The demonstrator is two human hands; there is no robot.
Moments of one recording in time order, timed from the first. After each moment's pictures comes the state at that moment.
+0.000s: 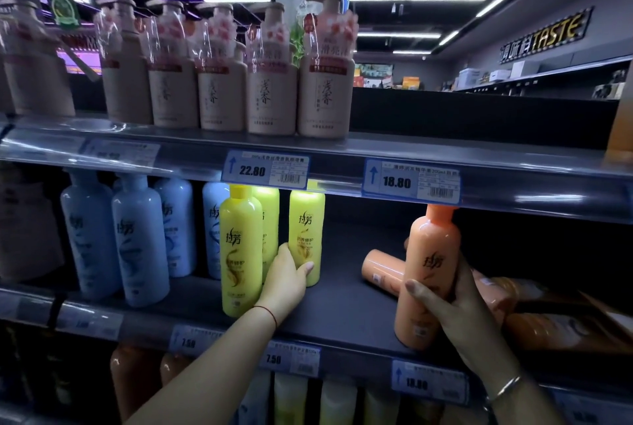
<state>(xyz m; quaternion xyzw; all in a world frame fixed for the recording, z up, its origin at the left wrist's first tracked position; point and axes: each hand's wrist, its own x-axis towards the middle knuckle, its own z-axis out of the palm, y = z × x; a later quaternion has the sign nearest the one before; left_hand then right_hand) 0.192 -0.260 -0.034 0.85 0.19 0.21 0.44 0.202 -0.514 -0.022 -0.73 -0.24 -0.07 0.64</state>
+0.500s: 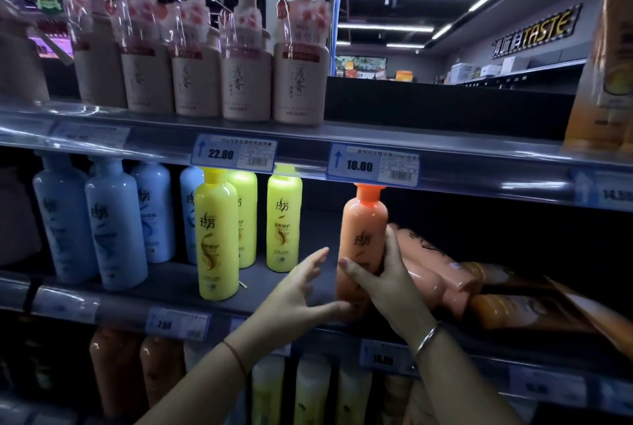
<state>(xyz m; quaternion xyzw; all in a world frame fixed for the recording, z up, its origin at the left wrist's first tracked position) 0.135 -0.314 -0.044 0.84 -0.07 0.11 0.53 0.208 -0.477 -0.026 -0.71 -0.28 -0.03 0.64</state>
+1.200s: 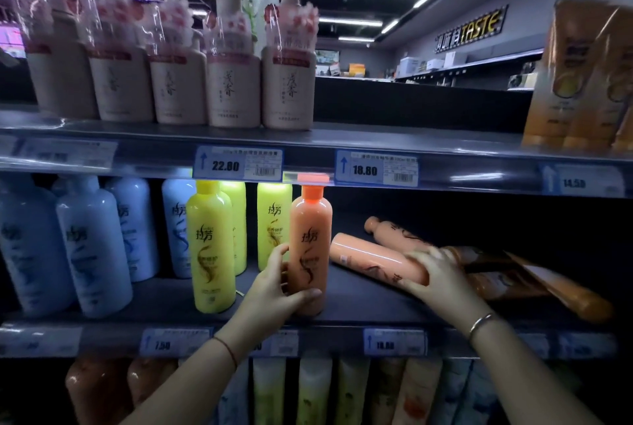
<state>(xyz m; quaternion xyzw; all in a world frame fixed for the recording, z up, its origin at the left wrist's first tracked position) 0.142 -0.269 -0.047 0.82 -0.07 0.15 0.54 0.226 -0.553 -0.028 -0.96 -0.15 -0.15 0.20</state>
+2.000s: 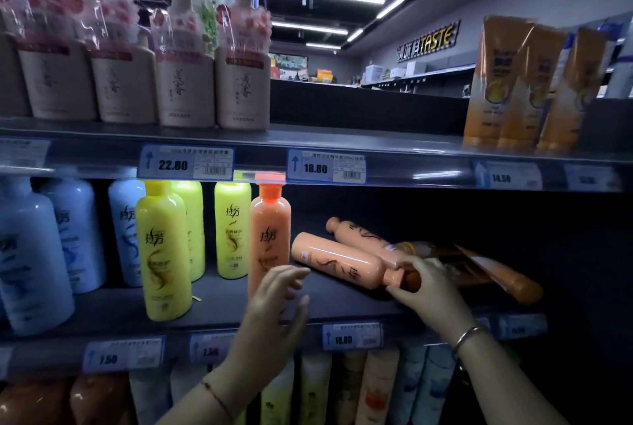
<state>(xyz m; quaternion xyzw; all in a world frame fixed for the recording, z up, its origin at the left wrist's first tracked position) 0.110 -0.337 -0.053 0.82 -0.20 0.35 0.41 0.197 -0.599 -0.037 -0.93 -0.08 -0.22 0.27</state>
